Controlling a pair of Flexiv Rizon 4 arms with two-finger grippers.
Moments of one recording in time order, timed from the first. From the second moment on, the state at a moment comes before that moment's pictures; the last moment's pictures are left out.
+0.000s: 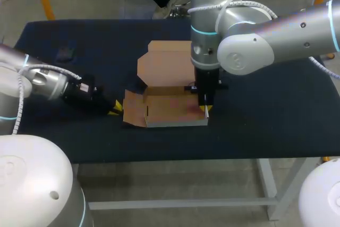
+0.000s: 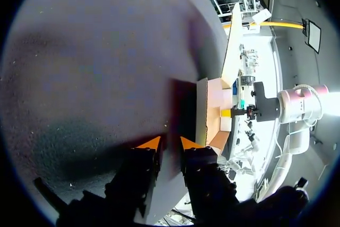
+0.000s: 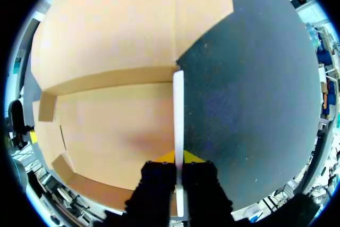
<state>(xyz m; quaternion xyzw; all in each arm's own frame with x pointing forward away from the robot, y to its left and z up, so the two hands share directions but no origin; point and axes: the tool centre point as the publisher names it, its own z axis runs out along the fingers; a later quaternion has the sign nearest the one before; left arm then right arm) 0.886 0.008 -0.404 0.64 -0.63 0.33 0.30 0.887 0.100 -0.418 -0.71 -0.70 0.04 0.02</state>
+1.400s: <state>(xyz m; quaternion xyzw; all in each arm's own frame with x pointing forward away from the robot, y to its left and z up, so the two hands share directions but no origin) 0.890 -0.041 -0.371 0.61 -0.63 0.33 0.33 0.887 0.100 -0.418 -0.71 -0.70 0.04 0.02</state>
